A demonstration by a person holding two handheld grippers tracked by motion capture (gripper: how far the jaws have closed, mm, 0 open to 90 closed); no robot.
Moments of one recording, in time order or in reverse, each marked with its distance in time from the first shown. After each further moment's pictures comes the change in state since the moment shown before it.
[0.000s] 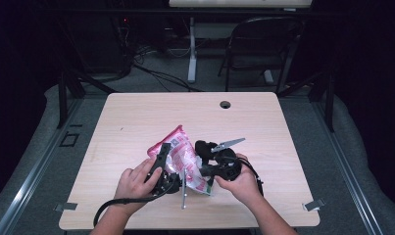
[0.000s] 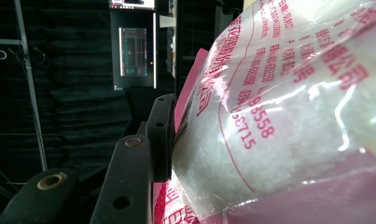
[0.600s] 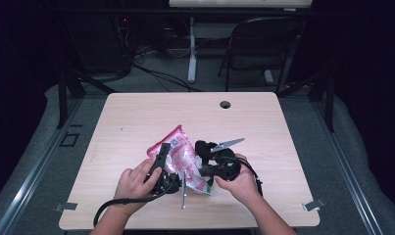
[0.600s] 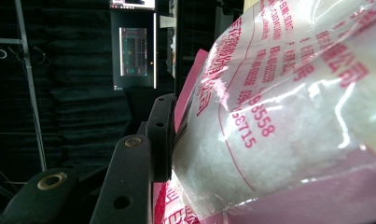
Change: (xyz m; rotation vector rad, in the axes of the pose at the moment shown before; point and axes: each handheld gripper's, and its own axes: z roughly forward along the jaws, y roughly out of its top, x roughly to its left) left arm 0.000 0.000 -0.001 0.000 0.002 -0.004; right arm 0.000 0.000 0.003 -0.006 0.004 0.006
